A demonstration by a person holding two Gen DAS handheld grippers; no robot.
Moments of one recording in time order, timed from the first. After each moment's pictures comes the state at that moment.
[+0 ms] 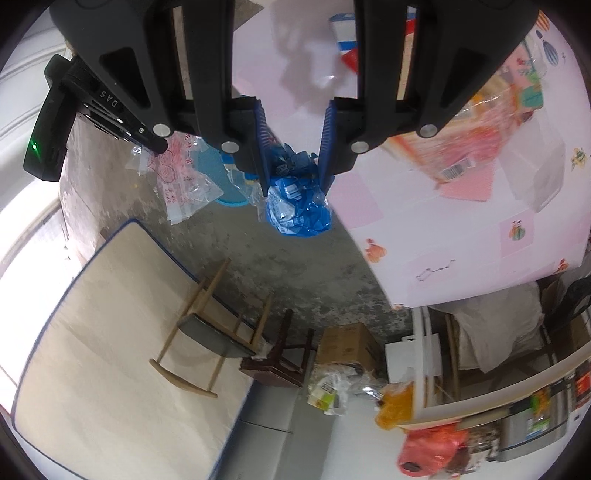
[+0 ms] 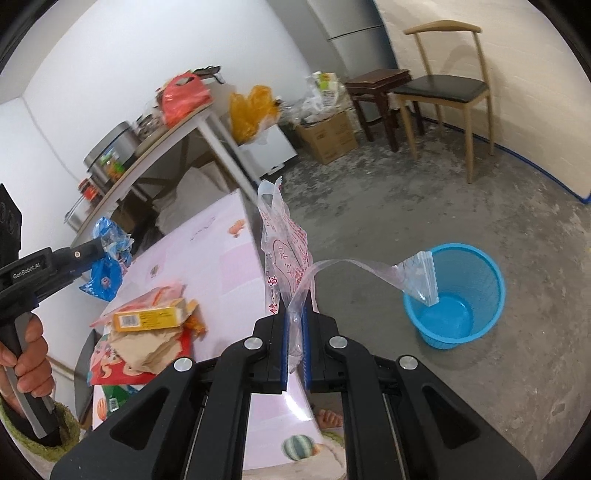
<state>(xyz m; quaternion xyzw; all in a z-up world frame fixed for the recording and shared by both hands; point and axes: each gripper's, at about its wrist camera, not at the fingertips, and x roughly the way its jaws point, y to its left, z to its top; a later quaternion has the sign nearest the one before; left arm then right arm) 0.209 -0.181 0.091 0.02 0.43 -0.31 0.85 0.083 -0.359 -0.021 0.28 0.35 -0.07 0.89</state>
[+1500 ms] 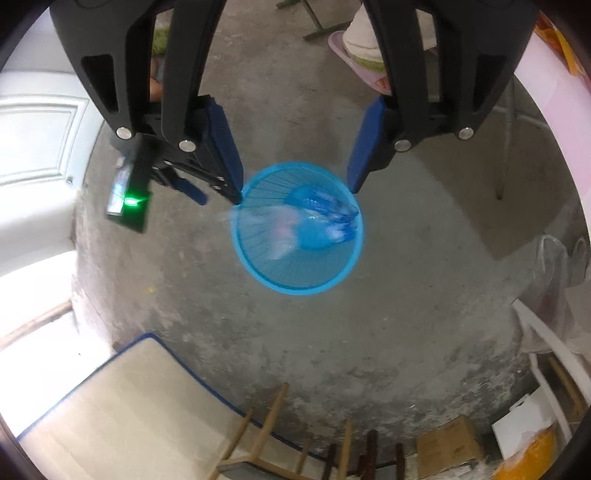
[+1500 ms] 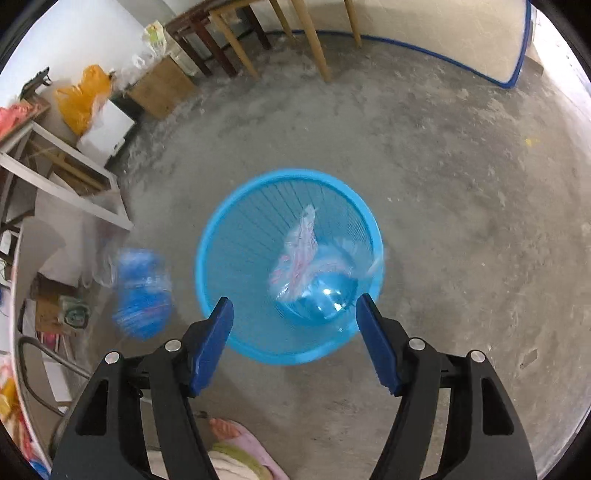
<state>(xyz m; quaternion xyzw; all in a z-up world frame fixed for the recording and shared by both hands) 0.259 -0.477 -0.079 0.14 0.60 -0.38 0.69 0.112 -0.592 -0.267 0.37 0.49 -0.25 0.75</state>
